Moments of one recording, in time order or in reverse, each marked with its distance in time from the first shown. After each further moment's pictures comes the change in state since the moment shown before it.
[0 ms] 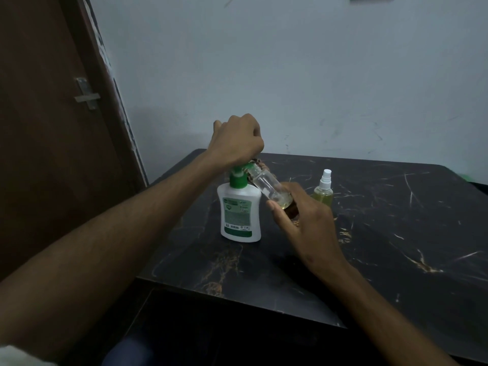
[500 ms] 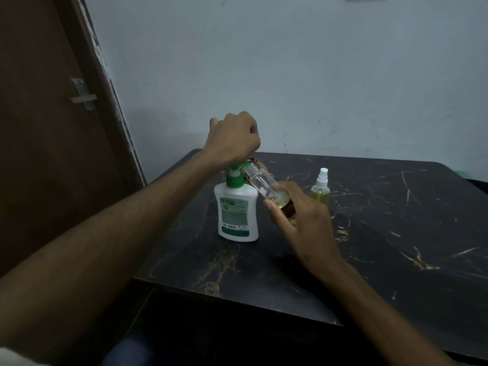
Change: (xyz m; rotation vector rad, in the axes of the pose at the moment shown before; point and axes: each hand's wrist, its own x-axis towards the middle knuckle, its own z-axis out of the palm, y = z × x) left_hand 0.002 0.001 0.001 0.016 0.030 0.014; right_hand 0.000 0.002 0.001 0.000 -0.011 0.001
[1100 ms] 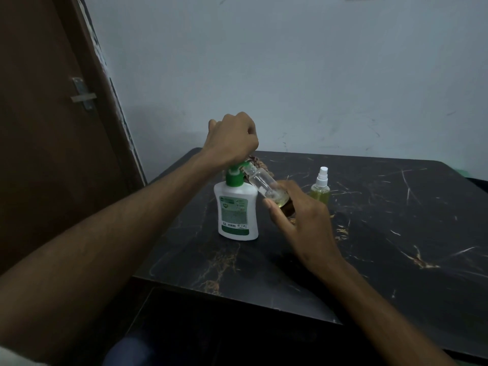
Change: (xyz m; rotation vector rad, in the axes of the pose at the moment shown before) left_hand -0.003 -0.002 0.000 -0.012 -0.009 -0.015; right_hand 0.000 0.002 0.001 -0.003 -0.013 0.008
